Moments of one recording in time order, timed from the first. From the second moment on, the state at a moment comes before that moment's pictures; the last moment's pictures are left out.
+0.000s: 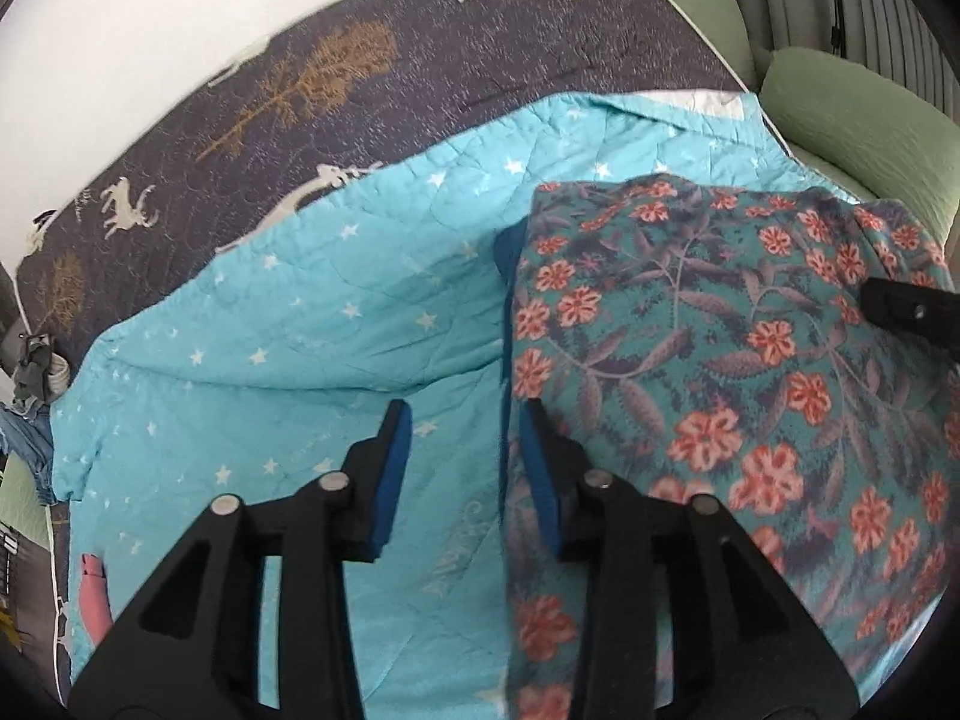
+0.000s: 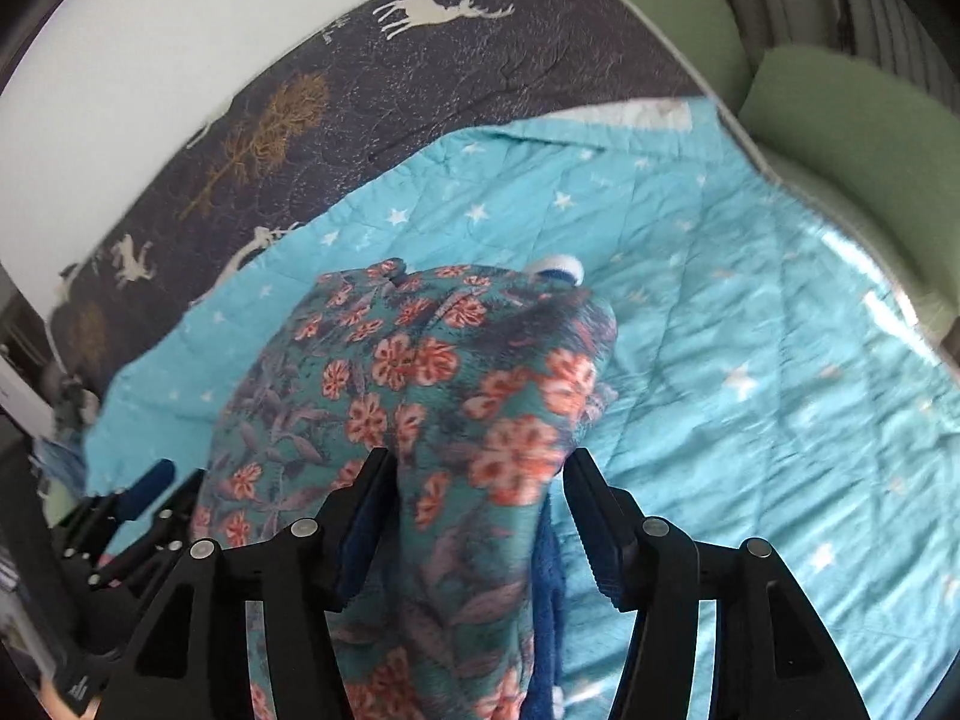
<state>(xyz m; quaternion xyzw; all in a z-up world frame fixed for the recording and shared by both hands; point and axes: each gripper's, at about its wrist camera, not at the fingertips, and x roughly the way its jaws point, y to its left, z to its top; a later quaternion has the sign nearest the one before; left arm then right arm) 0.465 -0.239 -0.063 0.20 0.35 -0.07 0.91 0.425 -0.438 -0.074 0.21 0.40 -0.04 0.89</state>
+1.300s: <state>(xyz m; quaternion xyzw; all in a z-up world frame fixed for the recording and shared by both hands) 0.085 -0.140 0.048 0.11 0.22 -0.16 0.96 0.036 -0.311 0.037 0.08 0.27 -0.02 0.96</state>
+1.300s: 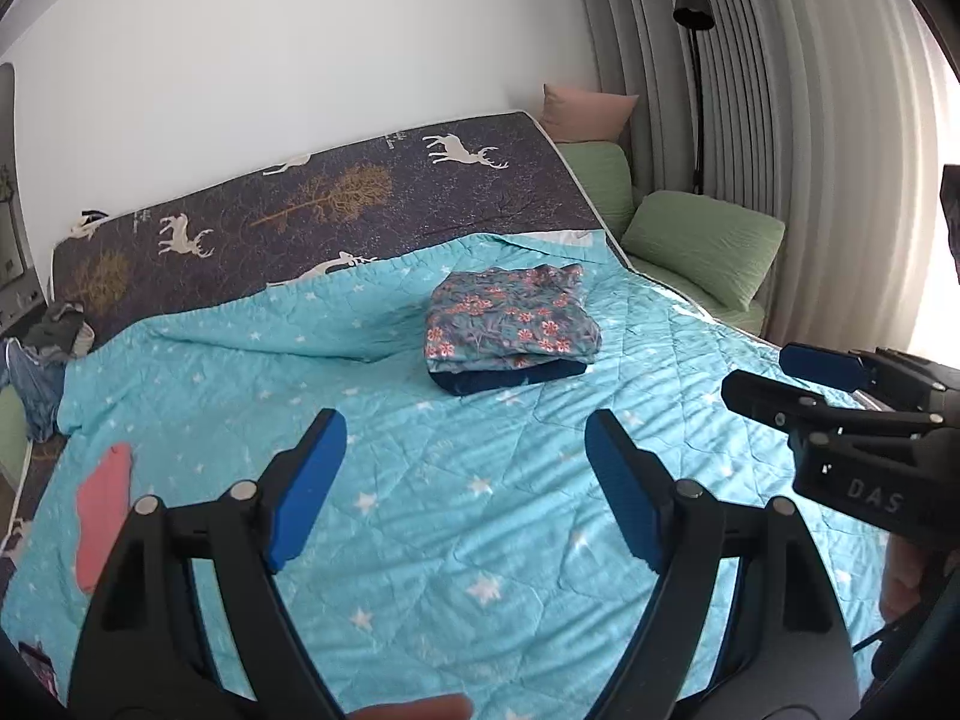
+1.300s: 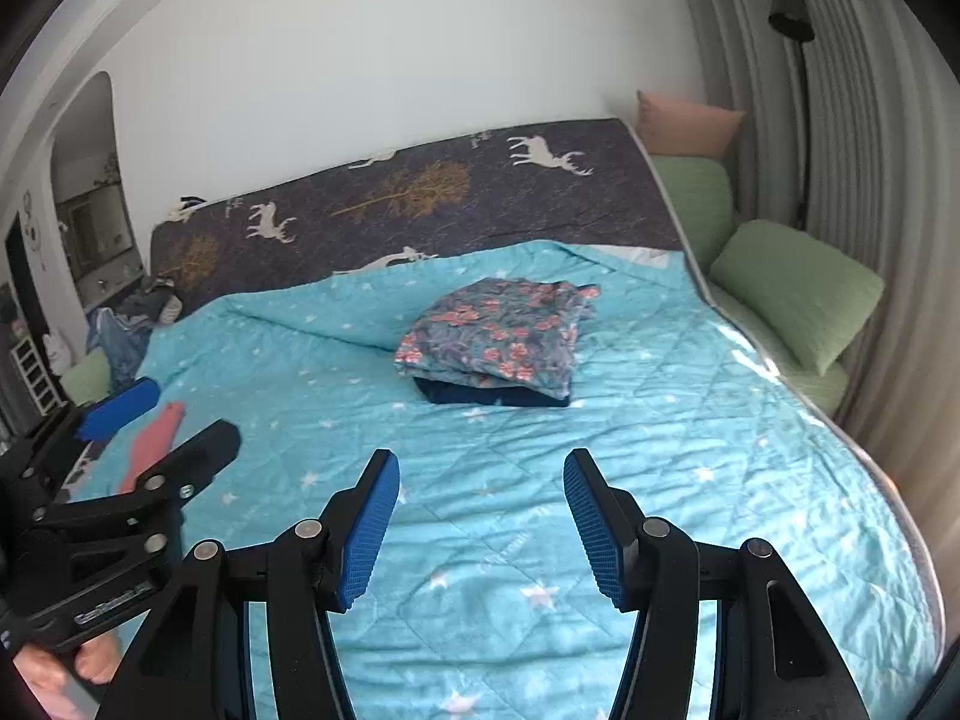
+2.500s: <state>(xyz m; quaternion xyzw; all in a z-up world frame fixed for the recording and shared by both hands) 0.069 -0.118 0.029 0.06 0.25 -0.17 0.95 0.007 -0.288 0.033 0.07 0.26 -0.05 0.96</state>
